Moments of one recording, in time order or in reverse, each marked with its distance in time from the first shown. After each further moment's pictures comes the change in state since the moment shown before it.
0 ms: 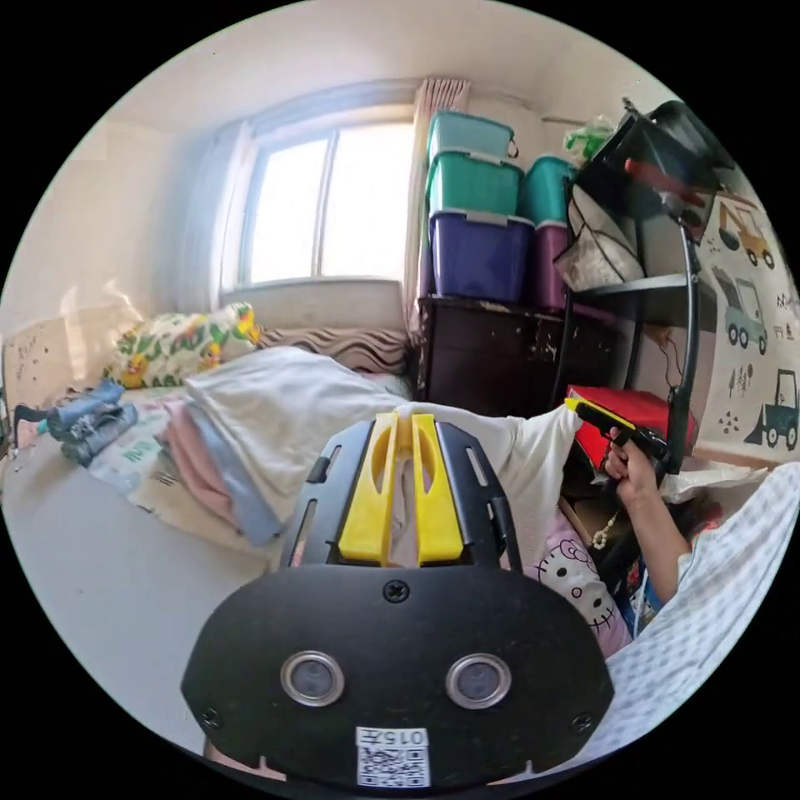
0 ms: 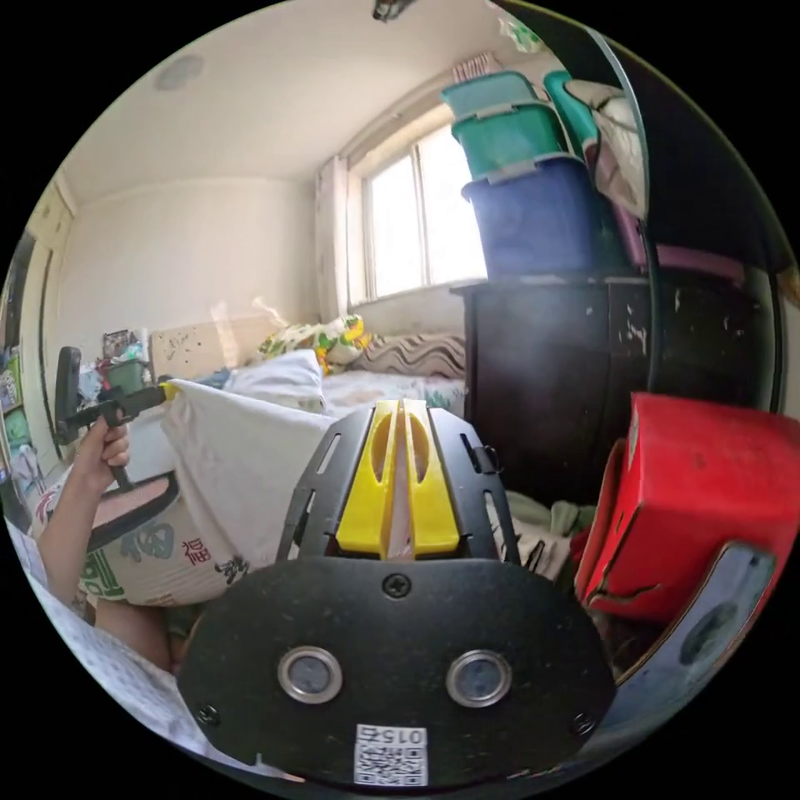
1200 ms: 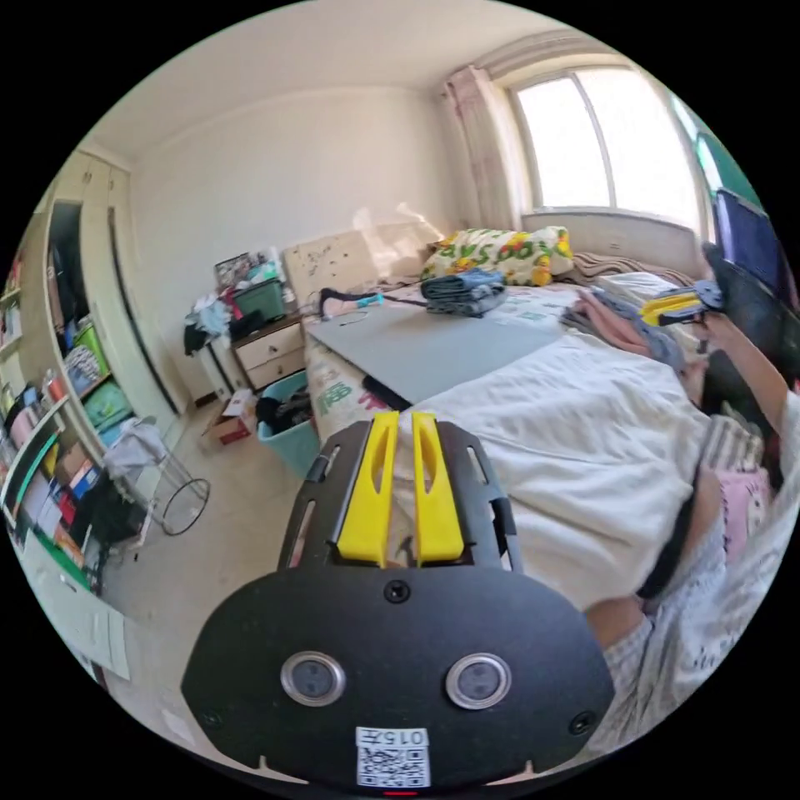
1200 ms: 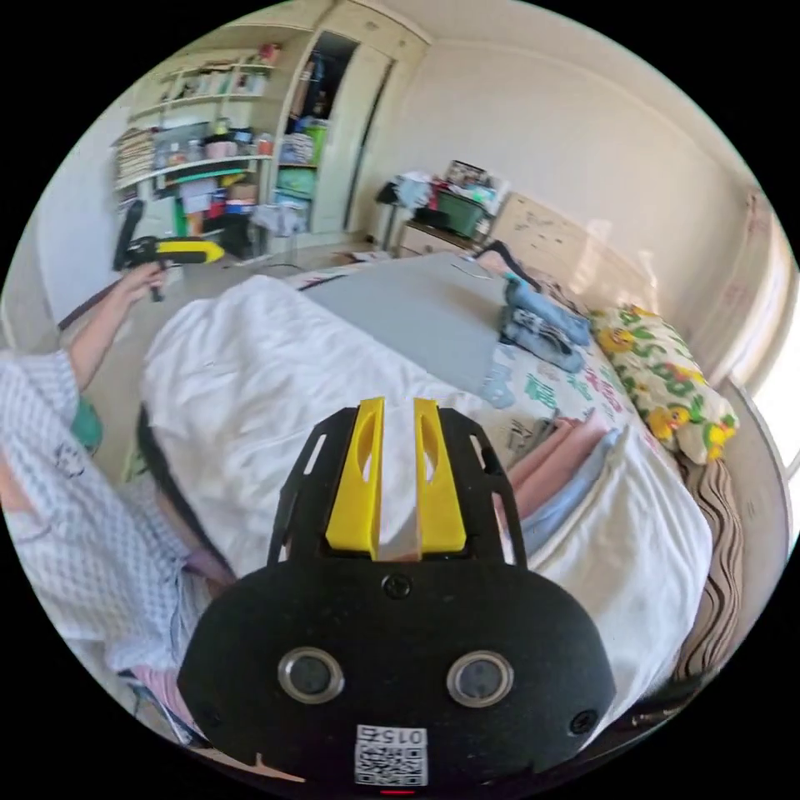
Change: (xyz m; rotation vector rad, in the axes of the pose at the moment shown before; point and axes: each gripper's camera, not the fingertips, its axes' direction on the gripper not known) left arm -0.173 0.265 -0.371 -0.337 -0.911 -0.210; right arm -0.513 0.233 0.115 -0.363 -1.047 -0.906
